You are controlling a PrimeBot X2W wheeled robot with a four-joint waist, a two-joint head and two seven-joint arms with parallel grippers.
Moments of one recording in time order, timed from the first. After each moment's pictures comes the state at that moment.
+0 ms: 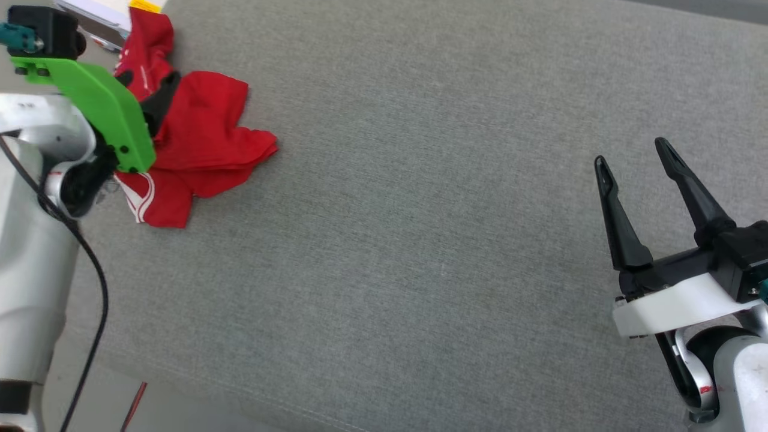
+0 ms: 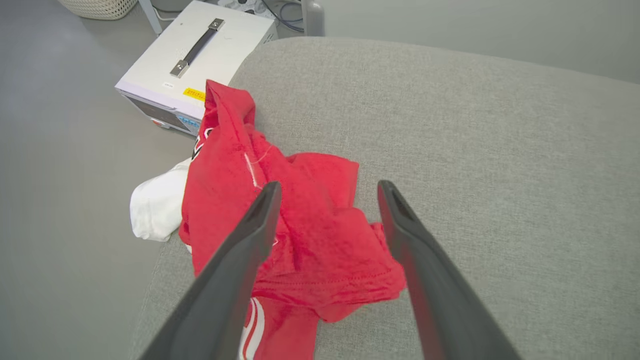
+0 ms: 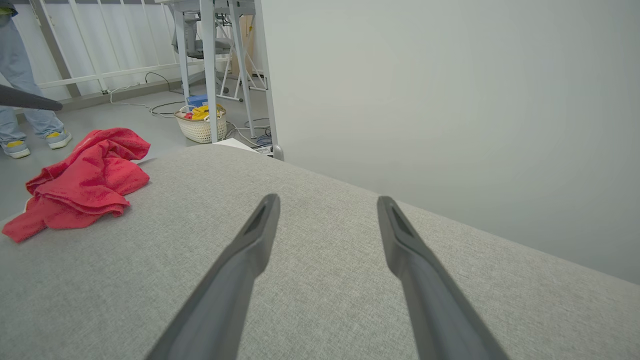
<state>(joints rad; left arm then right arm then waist) -0.85 0.50 -0.30 0.51 -0.70 -0.13 0.42 -0.15 -0.16 0.09 -0.31 0.08 0.13 0.01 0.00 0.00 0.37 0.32</state>
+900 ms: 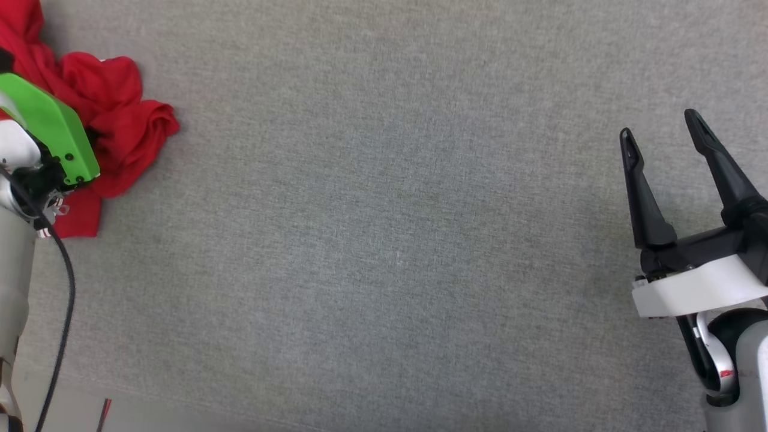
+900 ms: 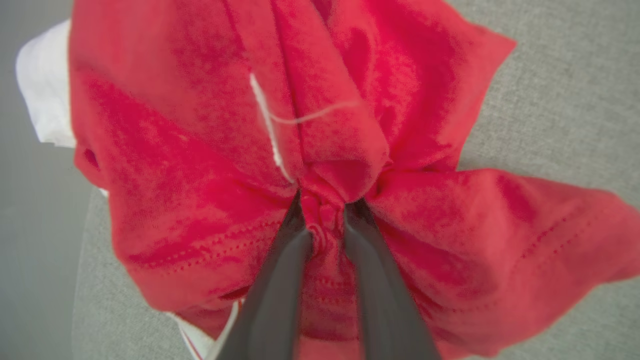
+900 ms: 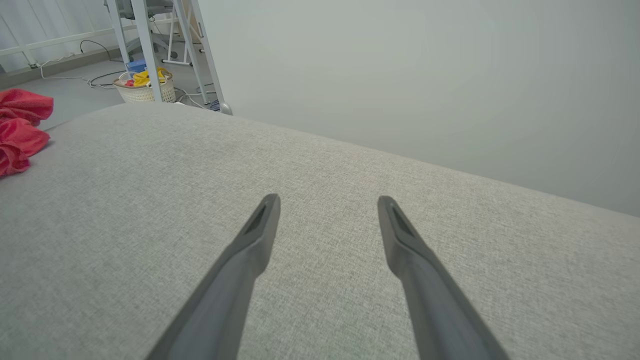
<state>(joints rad) -0.98 0.56 -0.36 0.92 -0.79 -0.08 0.52 -0.19 -0.19 0.06 -0.34 0.08 0.13 0.02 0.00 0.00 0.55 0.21</state>
